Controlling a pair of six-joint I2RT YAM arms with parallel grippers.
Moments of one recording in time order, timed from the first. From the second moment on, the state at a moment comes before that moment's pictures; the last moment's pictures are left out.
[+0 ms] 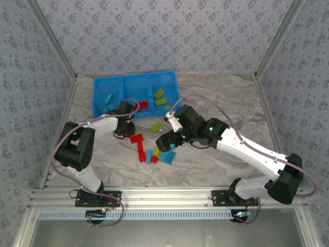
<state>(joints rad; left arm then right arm) -0.36 1.72 0.97 -0.48 -0.07 -0.37 0.90 1.30 1.19 -0.74 -0.19 0.31</state>
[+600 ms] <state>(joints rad) -0.41 1.65 1.31 -0.47 -0.12 -0.42 0.90 1.30 1.19 -0.71 -0.08 0.37</state>
